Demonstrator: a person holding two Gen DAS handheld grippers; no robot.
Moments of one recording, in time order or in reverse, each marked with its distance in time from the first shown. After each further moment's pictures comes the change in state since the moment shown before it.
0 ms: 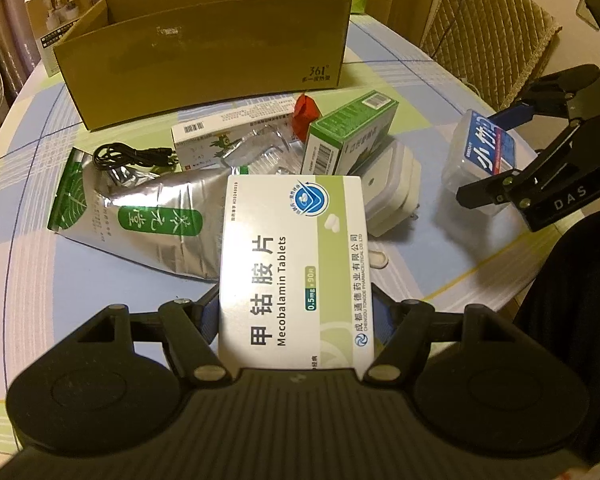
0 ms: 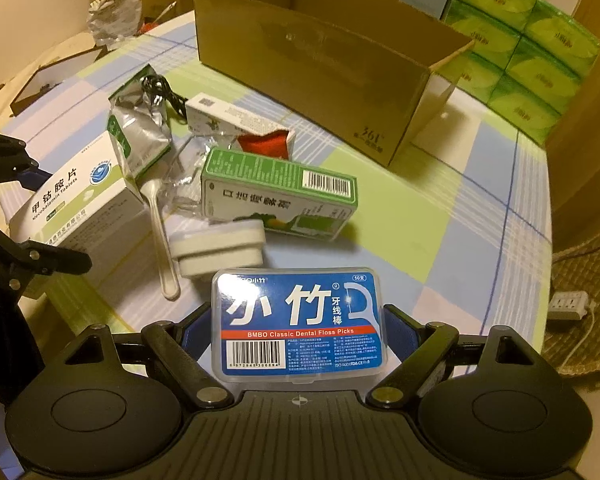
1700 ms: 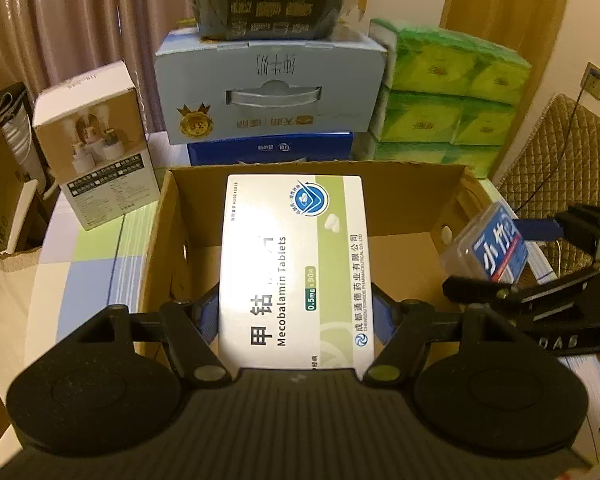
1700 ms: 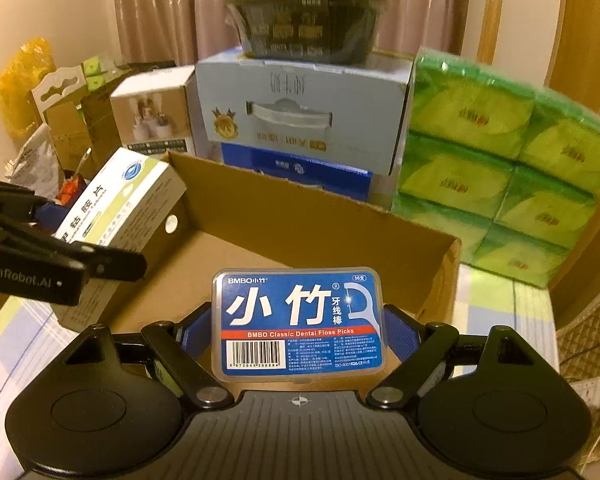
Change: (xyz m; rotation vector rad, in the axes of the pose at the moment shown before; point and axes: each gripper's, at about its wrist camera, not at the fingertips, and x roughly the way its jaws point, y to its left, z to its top) left arm 0.063 0.166 0.281 -0.121 -0.146 0.084; right arm 0.078 -0.093 0.247 0.239 -0.252 -0.048
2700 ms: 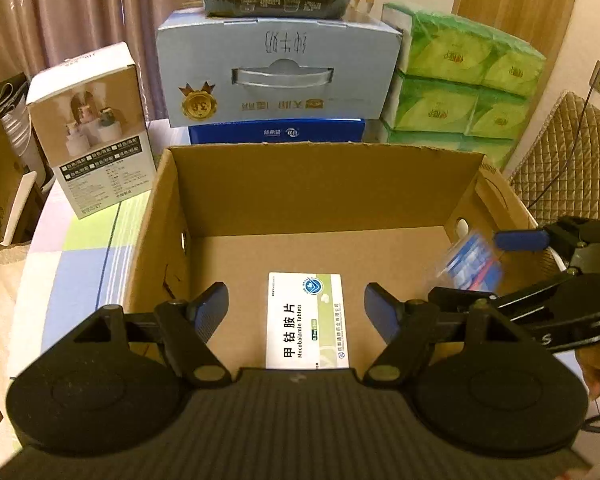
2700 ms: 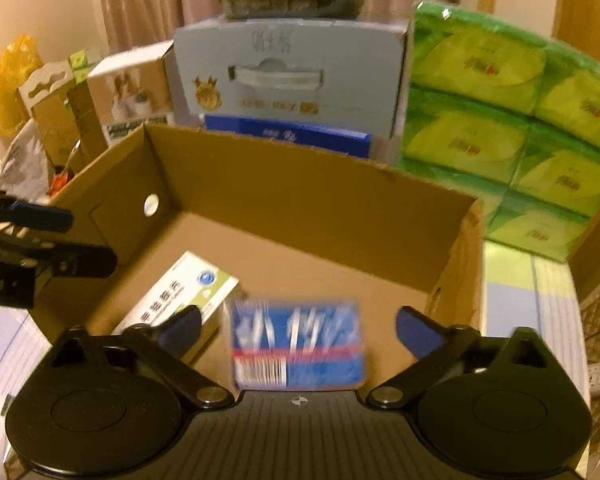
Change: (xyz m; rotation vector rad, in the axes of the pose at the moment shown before) left arm 0.017 0.009 -0.012 -0.016 -0.007 0.006; right arm 0.037 -0.013 -0.016 0.043 0.022 -0.005
